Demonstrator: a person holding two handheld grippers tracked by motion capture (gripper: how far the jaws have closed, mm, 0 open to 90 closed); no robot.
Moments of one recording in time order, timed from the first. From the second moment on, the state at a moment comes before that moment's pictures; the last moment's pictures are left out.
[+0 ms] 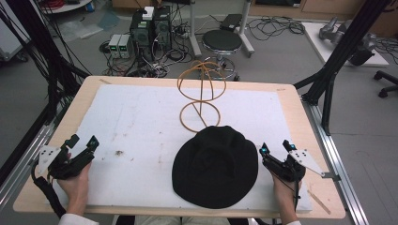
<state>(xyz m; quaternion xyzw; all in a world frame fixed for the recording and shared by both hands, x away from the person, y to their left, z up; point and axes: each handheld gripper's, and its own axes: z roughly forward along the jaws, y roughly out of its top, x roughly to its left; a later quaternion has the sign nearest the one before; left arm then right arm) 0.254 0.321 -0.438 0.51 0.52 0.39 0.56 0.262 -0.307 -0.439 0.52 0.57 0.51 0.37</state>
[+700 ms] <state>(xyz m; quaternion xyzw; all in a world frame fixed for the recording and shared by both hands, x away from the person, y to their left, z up) 0.254 0.321 -0.438 0.51 0.52 0.39 0.56 0.261 -0.308 -0.440 0.52 0.57 0.51 0.37</state>
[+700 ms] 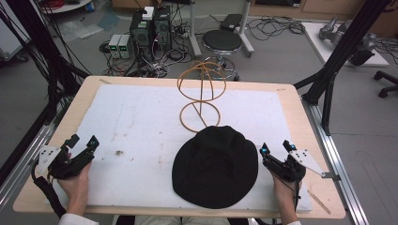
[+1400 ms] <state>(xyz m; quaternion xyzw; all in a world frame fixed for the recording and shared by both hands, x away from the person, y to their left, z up) 0.255 0.320 -0.439 0.51 0.52 0.39 0.56 0.259 -0.307 -0.437 0.52 0.57 0.53 0.36</state>
